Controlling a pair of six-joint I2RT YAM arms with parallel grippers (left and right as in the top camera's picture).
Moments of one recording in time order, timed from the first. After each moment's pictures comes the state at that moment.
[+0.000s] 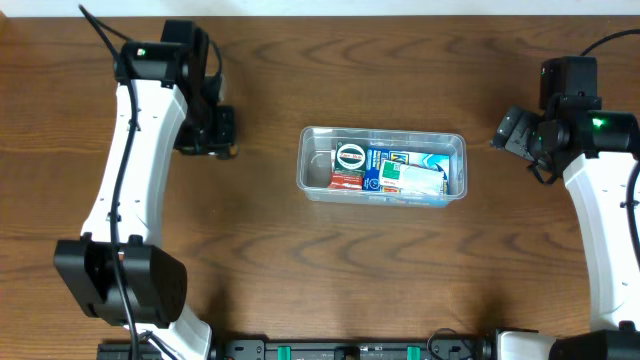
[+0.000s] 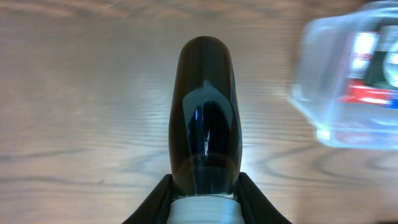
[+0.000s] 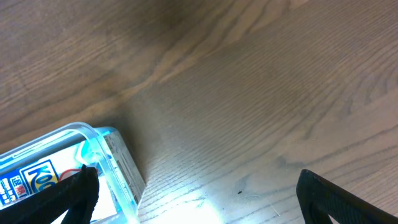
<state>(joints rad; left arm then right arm) -0.09 1.80 1.82 -1.51 0.09 -0.09 -0.04 1.47 1.39 -1.09 0.24 0.46</state>
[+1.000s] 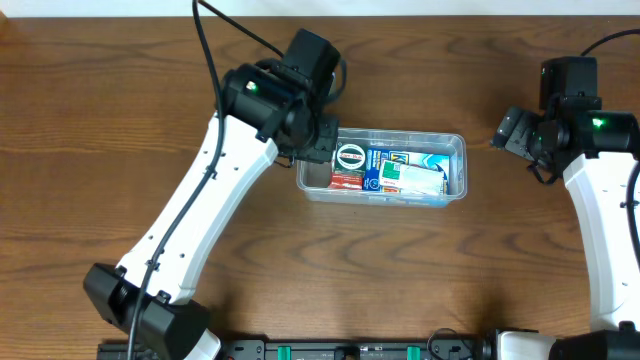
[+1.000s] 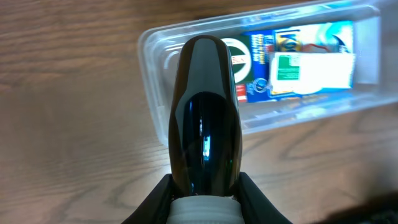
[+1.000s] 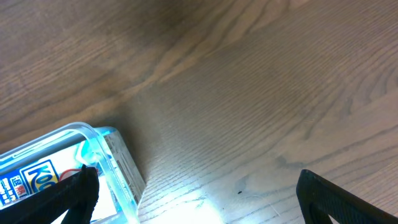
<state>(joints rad) -0.54 1.74 1.86 -1.37 0.04 -0.32 -0.04 1.47 1.39 -1.09 0.24 0.46</state>
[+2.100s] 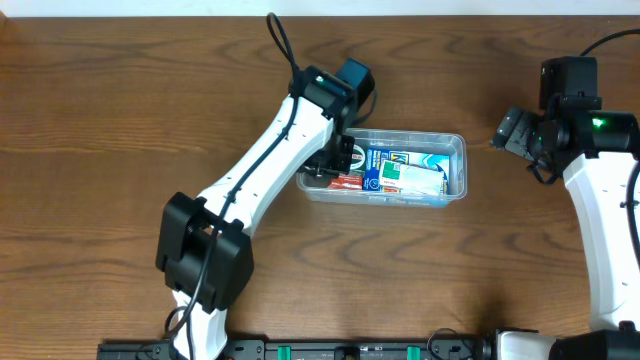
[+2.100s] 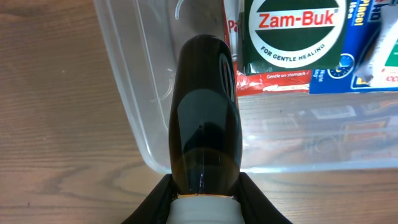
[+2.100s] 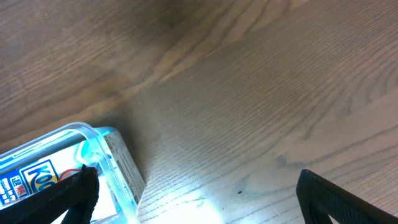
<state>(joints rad) -0.60 2.01 1.83 -1.42 -0.03 -0.41 -0.04 1.47 1.39 -1.09 0.24 0.46</state>
